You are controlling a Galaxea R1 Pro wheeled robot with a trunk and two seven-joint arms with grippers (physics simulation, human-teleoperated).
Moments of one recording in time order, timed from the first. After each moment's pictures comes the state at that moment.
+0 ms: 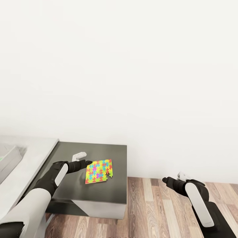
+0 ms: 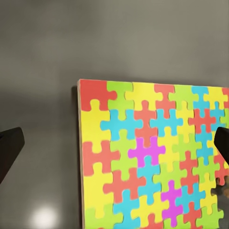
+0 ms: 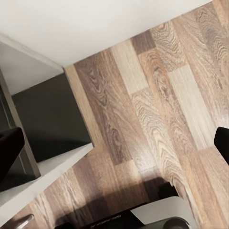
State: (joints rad) left arm -0.78 0.11 0.02 -0.65 0.33 0.61 -0.24; right arm -0.32 -0.12 -0.04 -1.47 -0.82 0.90 -0.61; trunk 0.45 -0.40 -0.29
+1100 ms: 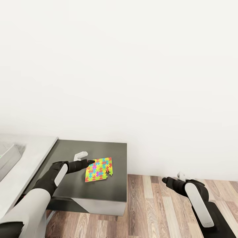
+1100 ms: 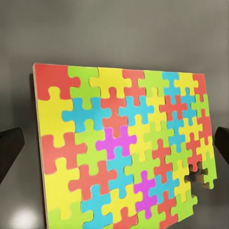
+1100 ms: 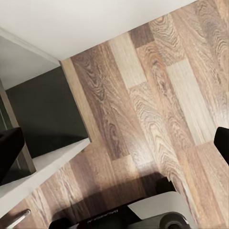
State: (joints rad) left arm -0.78 0.11 0.02 -0.65 0.33 0.61 -0.38; right arm -0.32 -0.12 -0.03 -1.48 -0.82 0.90 -0.61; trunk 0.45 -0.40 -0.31
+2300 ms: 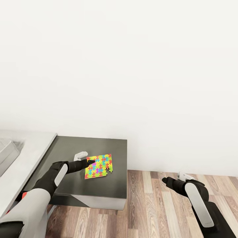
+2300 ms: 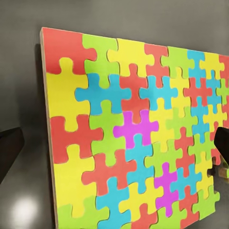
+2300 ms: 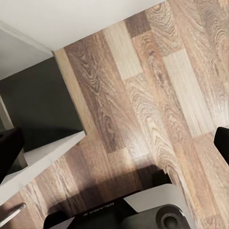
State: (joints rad) left arm -0.78 0.11 0.02 -0.65 0.33 0.61 -0.38; right arm -0.32 -0.12 -0.03 -1.48 -0.82 0.90 -0.61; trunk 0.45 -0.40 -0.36
